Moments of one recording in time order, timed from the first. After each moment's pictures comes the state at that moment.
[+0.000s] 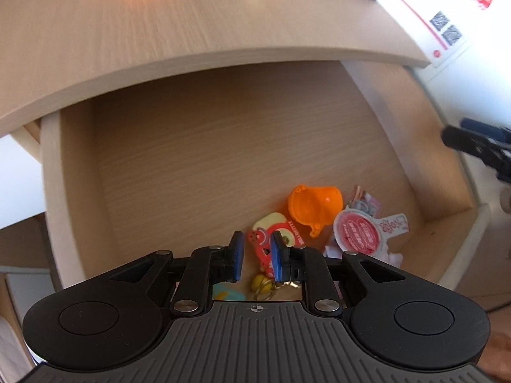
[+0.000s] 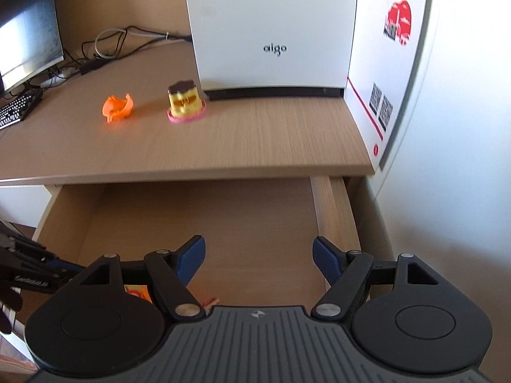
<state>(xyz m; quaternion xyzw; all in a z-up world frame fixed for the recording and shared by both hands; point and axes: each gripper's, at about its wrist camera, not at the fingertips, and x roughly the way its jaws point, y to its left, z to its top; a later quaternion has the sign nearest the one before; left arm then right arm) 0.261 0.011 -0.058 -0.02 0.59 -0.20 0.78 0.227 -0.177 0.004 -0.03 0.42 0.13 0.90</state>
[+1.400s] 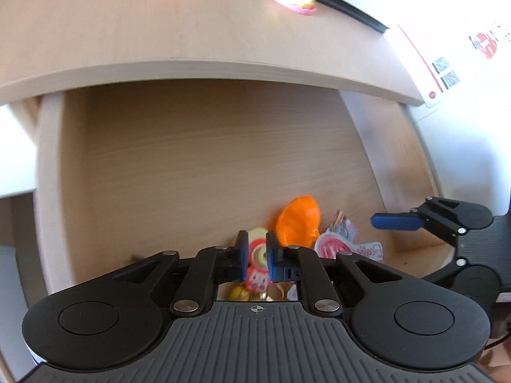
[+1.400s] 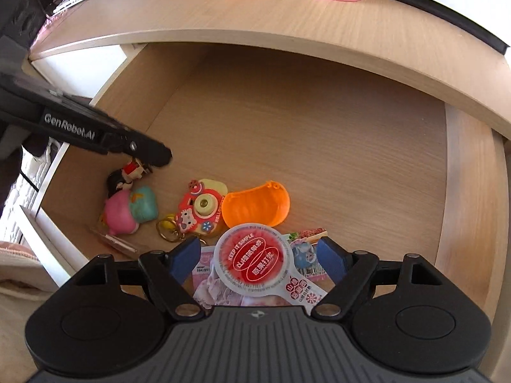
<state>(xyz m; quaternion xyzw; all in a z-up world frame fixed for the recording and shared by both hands) 0.251 0.036 -0.072 -0.10 0.57 -0.22 0.79 0.230 -0.111 -0.051 -0.13 0.55 0.30 0.77</state>
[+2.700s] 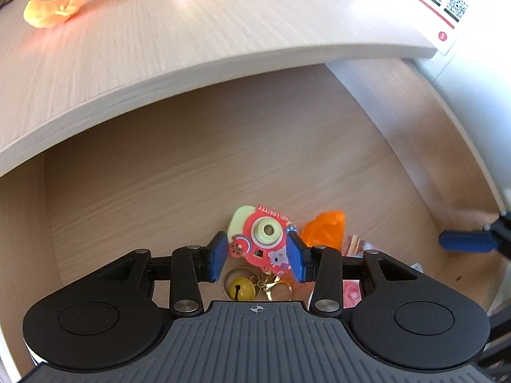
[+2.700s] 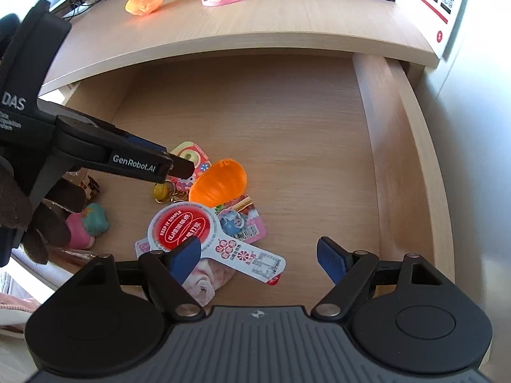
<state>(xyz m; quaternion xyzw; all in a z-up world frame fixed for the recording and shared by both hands) 0.261 -0.027 -0.074 0.04 0.55 -0.19 0.81 0.209 -0.169 -0.068 -0.05 0.52 0.19 0.83</state>
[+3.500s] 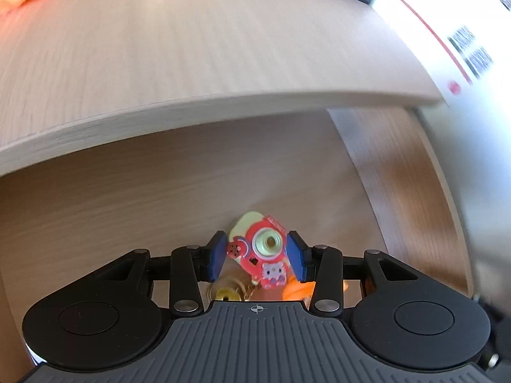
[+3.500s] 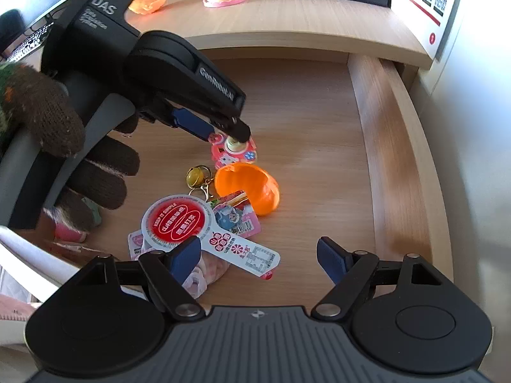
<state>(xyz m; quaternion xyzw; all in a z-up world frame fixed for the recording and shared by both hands) 0.287 -0.037 -0.076 -0.04 0.57 -0.22 0.79 0.192 -0.168 -0.073 -0.07 0.50 0.19 0.84</state>
